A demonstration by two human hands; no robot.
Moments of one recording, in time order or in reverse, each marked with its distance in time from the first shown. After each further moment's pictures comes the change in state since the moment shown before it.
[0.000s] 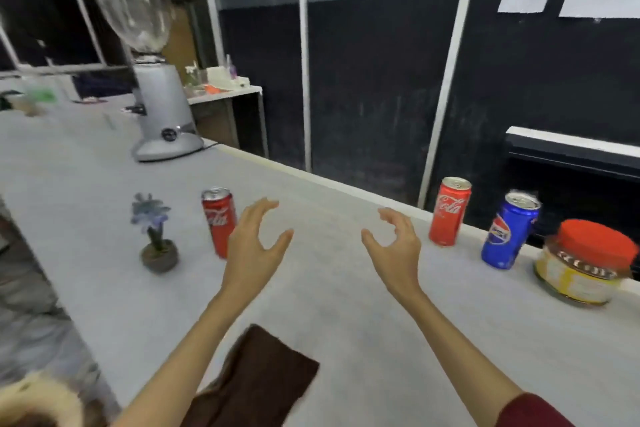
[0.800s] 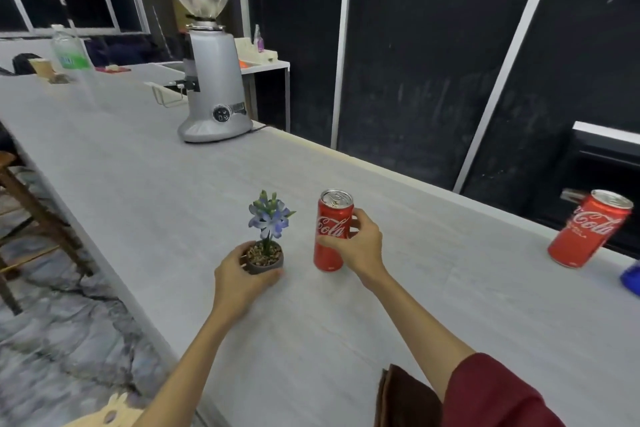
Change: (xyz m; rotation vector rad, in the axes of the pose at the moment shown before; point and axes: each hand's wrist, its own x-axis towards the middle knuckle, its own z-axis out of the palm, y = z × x) left_hand 0.041 -0.245 -0.127 -0.152 -0.041 -0.545; right_hand -0.024 -0.058 0.282 0.015 -0.322 0.291
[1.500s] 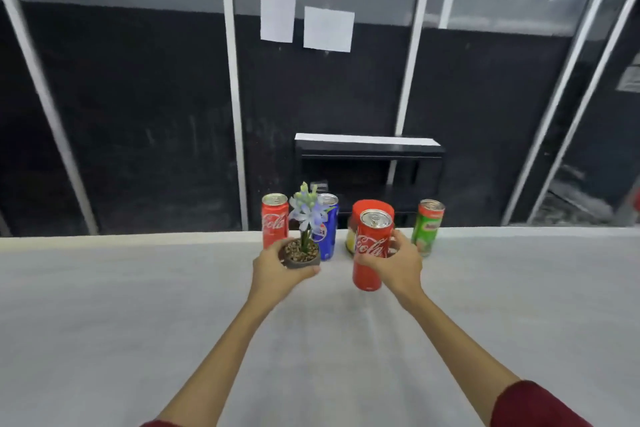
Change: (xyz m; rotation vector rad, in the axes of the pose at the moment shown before) left_hand -0.150 0.211 0.359 -0.171 -0.791 0.381; right_hand -0.097 0.082 -0.421 -0.155 0.828 0.242
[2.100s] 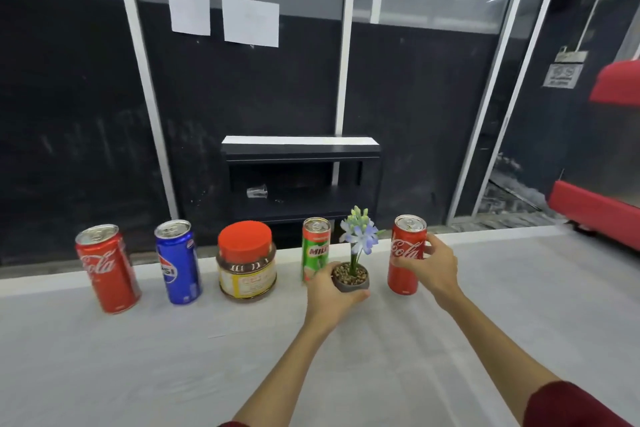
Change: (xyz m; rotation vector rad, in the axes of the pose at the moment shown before) left_hand 0.027 0.059 0.337 -0.054 -0.271 -0.010; right_hand 0.177 0.127 -0.237 -0.098 0.189 0.107
